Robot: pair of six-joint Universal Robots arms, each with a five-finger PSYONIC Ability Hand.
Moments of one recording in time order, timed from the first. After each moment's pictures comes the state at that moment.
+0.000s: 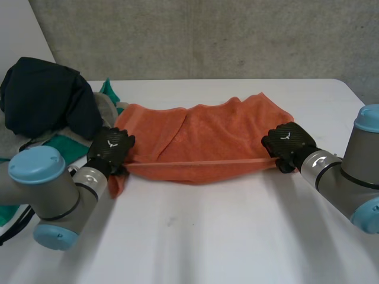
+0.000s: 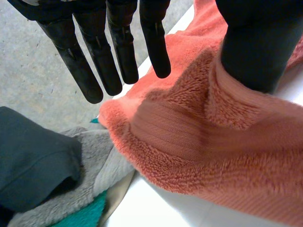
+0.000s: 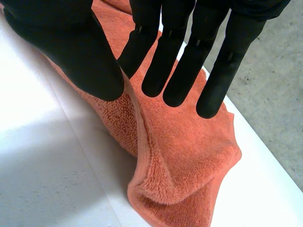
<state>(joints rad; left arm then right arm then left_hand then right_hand) 4.41 -2.15 -1.73 3.73 -1.42 3.71 1.83 -1.08 1.55 -0.12 1.28 2.49 0.59 0.59 0.59 0.59 0.41 1.12 1.17 1.19 1.20 0.96</state>
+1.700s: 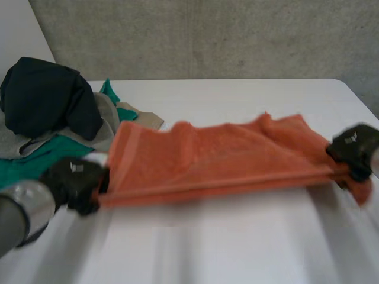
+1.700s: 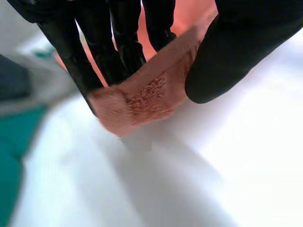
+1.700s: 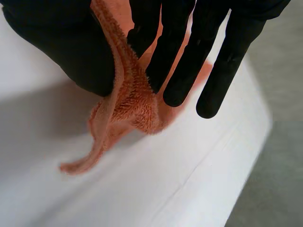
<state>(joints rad) 4.43 -1.59 -1.79 2.75 -1.44 3.60 1.61 -1.34 1.55 0.41 1.42 2.12 1.15 1.20 1.19 1.20 0.99 1.12 1.17 1.18 1.19 0.99</state>
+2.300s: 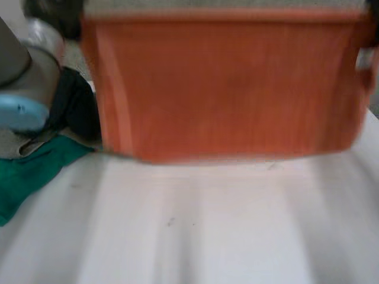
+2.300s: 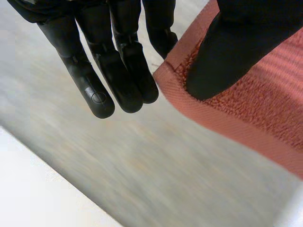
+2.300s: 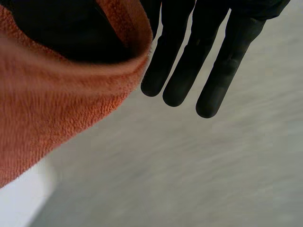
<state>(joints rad) 4.39 -2.03 -0.87 3.29 -1.60 3.79 1.66 -1.08 0.83 -0.10 1.51 2.28 1.15 1.20 1.19 1.20 1.00 1.12 1.17 1.18 1.20 1.04</state>
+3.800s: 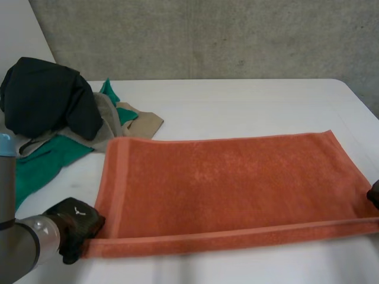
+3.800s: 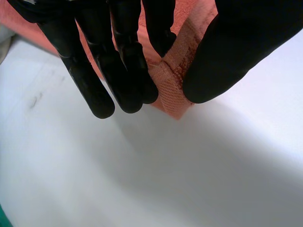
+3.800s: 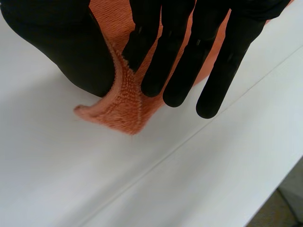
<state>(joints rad) 4.41 -1.70 -1.87 2.71 -1.56 3.87 1.30 -1.20 1.56 0.61 1.37 1.88 1.15 1.20 1.19 1.20 1.01 1.13 1.18 1.18 1.20 0.97</state>
